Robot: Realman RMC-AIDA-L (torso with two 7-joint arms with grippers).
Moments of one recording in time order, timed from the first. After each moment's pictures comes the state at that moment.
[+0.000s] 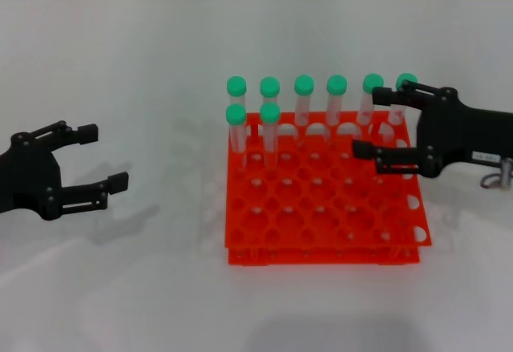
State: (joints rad) left arm -0.22 -2.00 0.82 0.86 1.78 1.61 -1.27; right arm 0.35 2.00 -1.29 -0.84 -1.42 -1.34 1.24
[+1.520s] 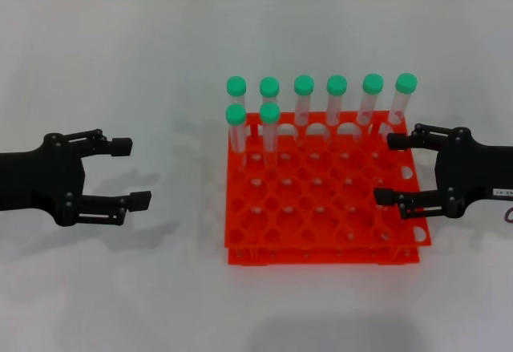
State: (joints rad) left arm -0.34 -1.97 0.82 0.86 1.93 1.72 -1.36; right arm 0.36 1.97 -1.23 -0.78 -1.56 -1.43 1.23
